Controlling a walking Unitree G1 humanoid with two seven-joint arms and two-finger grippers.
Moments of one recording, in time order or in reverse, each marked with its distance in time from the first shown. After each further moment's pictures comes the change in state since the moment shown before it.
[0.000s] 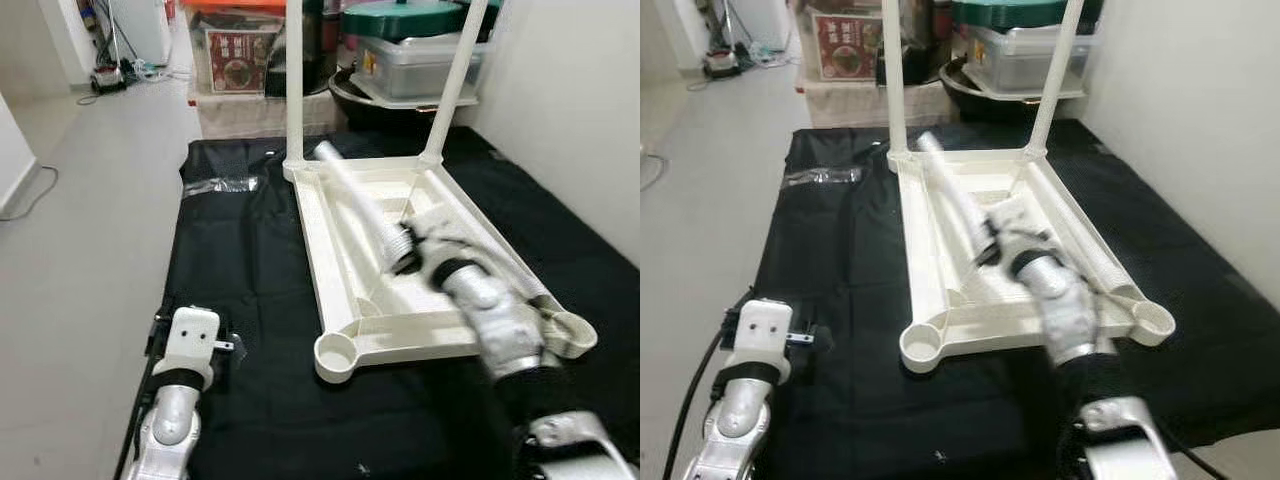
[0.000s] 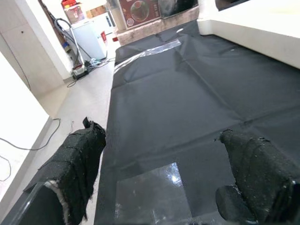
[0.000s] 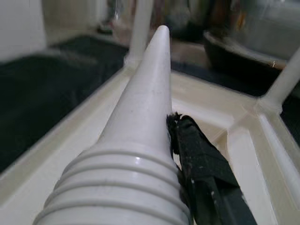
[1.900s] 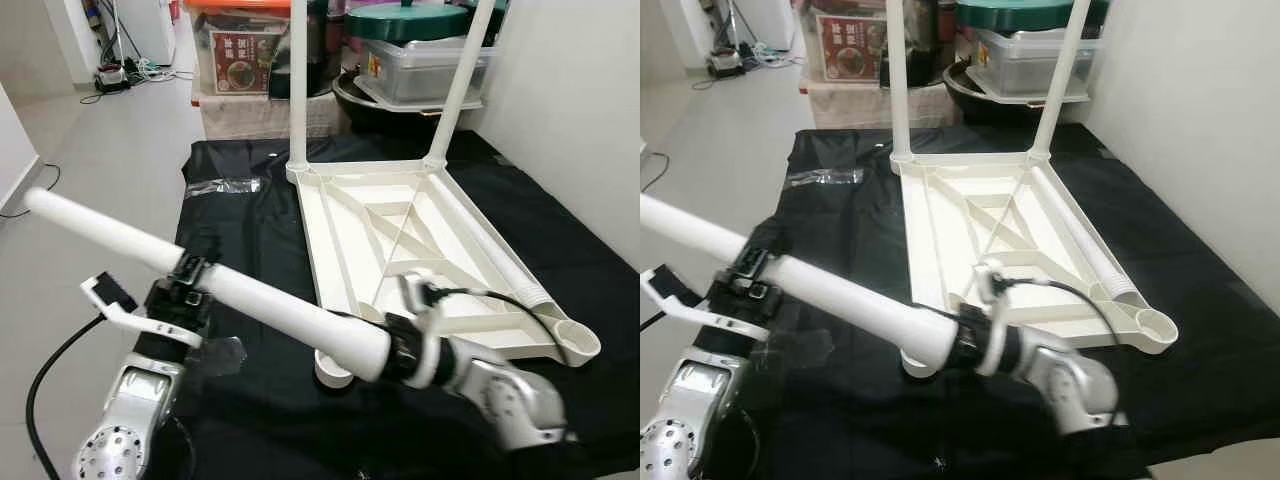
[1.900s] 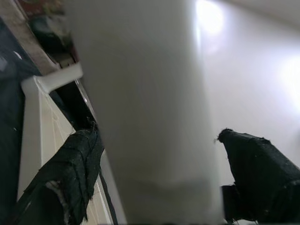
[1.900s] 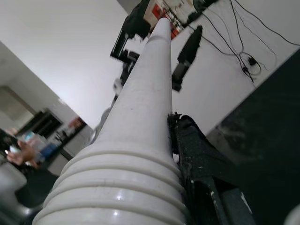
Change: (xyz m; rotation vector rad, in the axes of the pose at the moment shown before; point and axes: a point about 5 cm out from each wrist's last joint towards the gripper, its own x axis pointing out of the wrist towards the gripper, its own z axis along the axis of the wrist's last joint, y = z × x) left arm 0.005 0.033 0.065 -1.615 -0.231 -0.419; right arm -0.070 0.094 -0.014 0.896 -0.127 1.089
